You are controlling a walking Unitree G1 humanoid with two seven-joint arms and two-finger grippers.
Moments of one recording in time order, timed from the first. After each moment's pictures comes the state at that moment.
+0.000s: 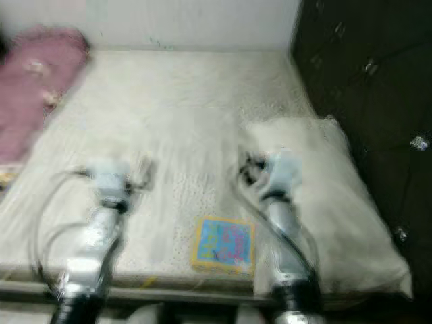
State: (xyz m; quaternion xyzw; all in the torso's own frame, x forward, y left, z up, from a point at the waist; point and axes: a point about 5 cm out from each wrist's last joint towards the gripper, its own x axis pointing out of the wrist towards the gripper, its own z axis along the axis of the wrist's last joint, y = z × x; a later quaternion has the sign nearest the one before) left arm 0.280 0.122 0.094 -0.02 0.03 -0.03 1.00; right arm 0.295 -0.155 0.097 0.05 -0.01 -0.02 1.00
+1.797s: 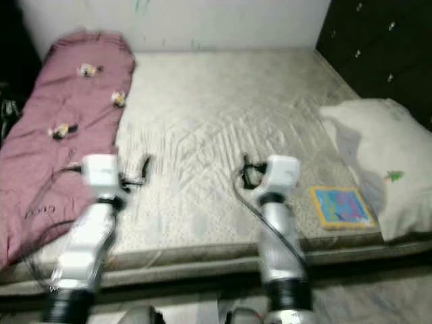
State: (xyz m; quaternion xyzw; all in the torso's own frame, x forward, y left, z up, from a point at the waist) left arm 0.286 0.145 0.099 -0.02 0.03 -0.01 1.00; right arm 0.298 -0.137 0.093 0.06 0.00 0.01 1.00
